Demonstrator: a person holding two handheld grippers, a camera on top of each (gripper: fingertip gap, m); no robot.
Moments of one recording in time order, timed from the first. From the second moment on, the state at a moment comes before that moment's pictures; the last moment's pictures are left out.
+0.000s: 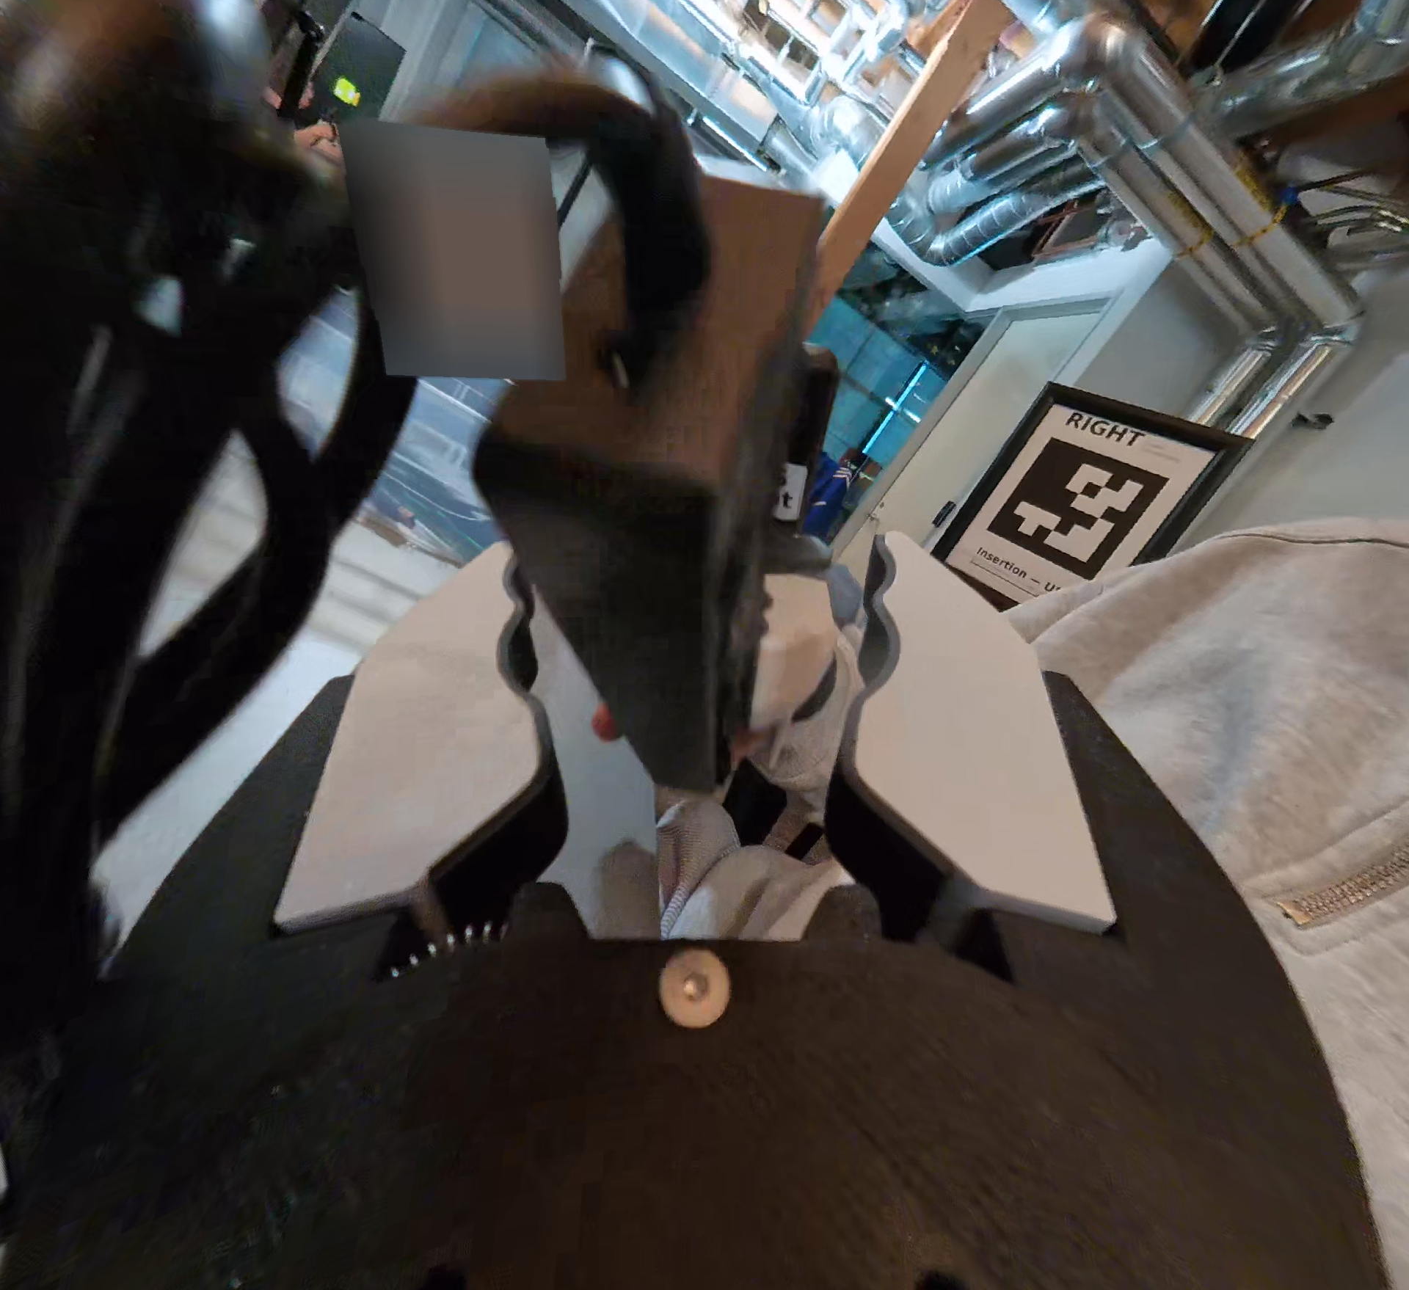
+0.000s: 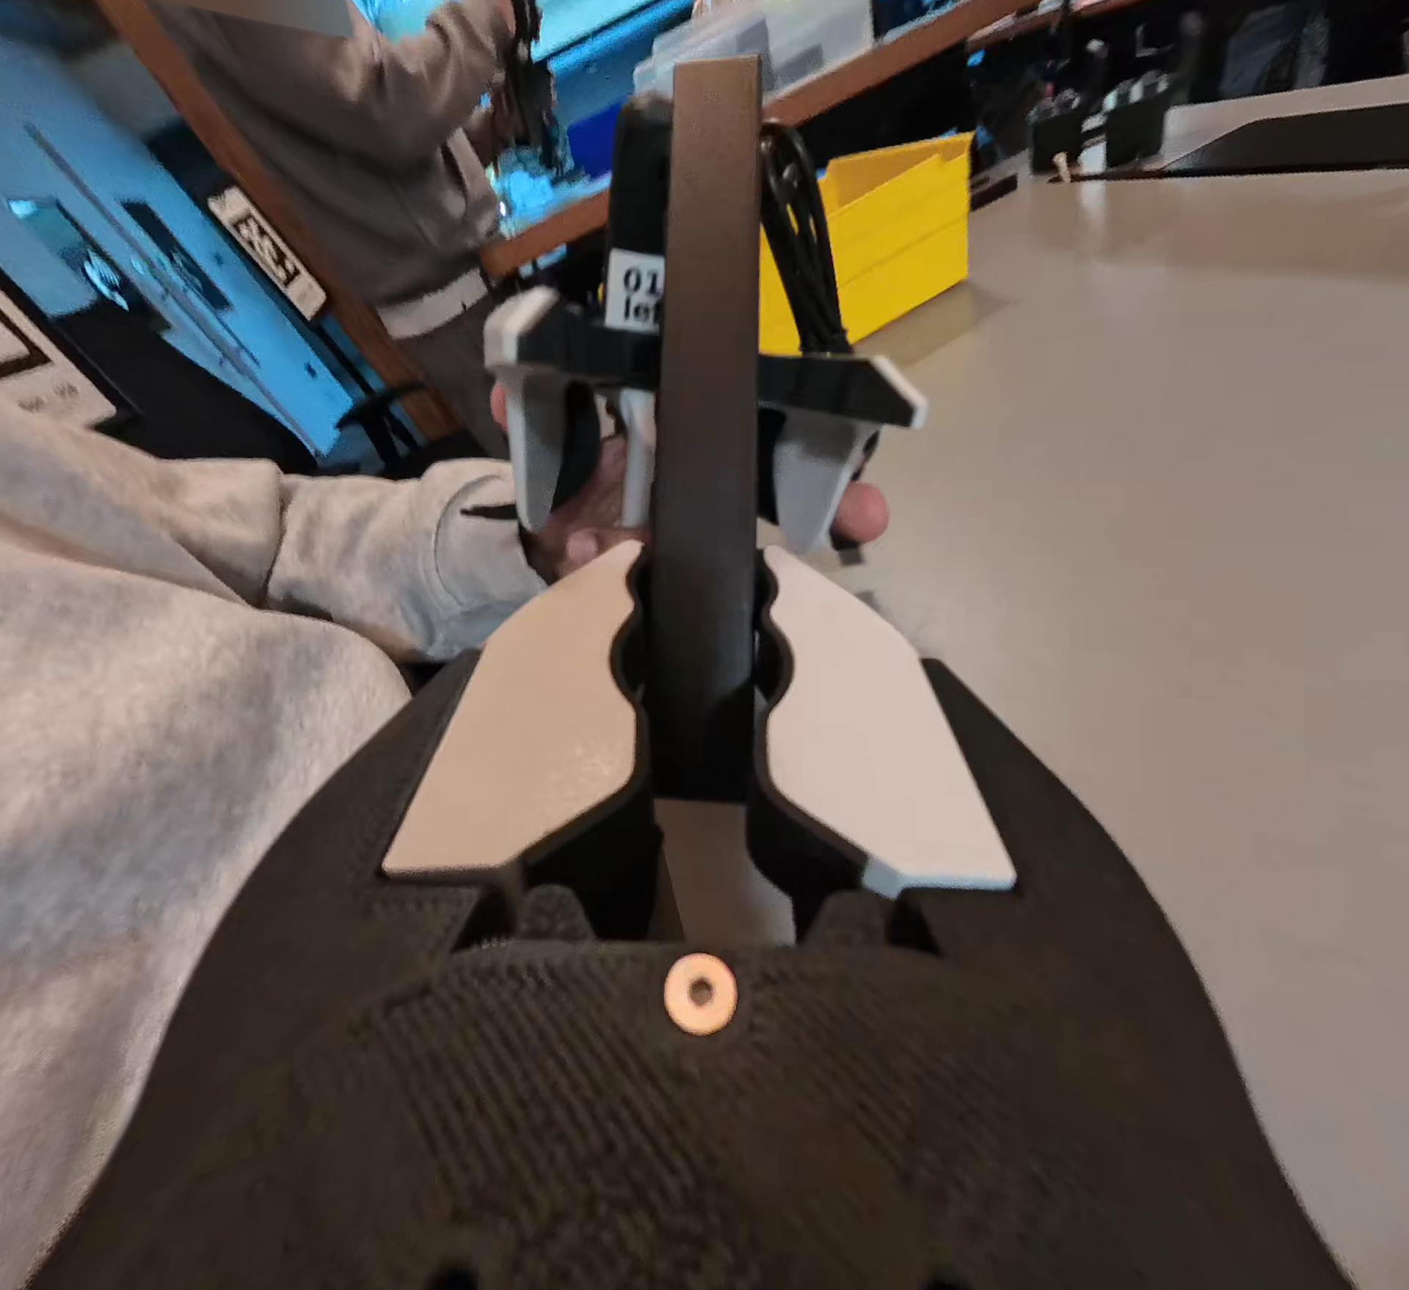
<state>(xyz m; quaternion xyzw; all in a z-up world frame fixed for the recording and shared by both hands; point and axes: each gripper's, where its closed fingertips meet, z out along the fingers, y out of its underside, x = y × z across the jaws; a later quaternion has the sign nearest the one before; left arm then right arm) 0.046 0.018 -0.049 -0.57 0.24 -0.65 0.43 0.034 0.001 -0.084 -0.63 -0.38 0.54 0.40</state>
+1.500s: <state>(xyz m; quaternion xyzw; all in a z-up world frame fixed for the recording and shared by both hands) 0.062 0.010 -0.084 -0.62 0.29 -0.62 0.39 0.331 0.171 -0.081 -0.76 0.01 0.23 0.61</state>
